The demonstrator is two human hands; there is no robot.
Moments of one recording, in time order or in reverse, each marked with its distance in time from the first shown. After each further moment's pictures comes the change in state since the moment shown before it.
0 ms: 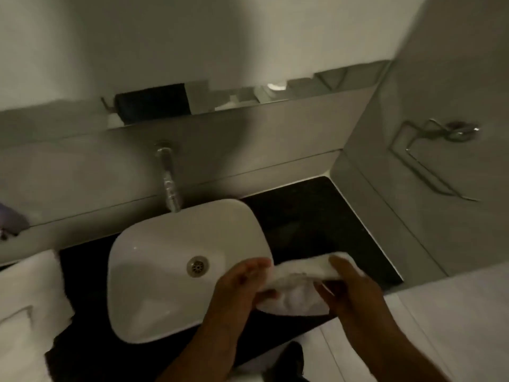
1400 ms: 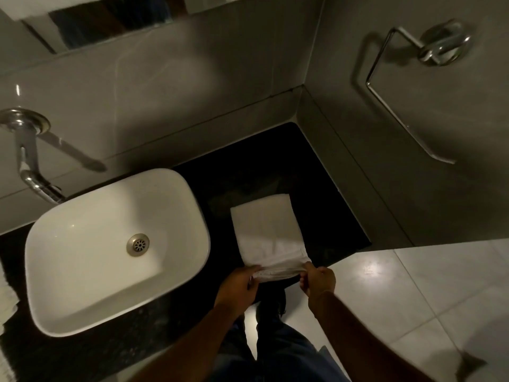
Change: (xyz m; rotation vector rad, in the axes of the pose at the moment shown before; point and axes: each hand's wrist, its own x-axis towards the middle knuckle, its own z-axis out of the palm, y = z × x) left_hand 0.172 -0.249 0.110 1.173 -0.184 0.233; right_hand 0.296 0.103 -0.200 -0.207 0.321 0.216
